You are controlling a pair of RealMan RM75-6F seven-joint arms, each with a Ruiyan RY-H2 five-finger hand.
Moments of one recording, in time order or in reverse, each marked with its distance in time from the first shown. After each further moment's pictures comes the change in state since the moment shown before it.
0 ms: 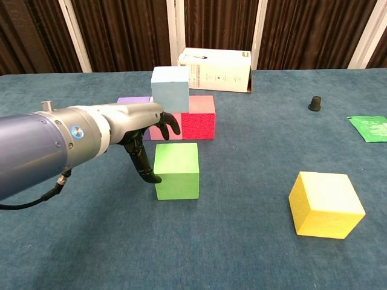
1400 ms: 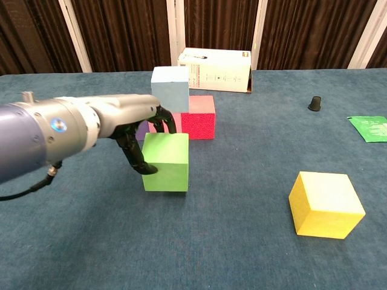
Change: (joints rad) left arm 0.020 0.089 0.033 -0.085 0.062 -0.024 -0.005; right arm -0.002 0.001 0.011 -0.009 0.025 -0.017 0.013
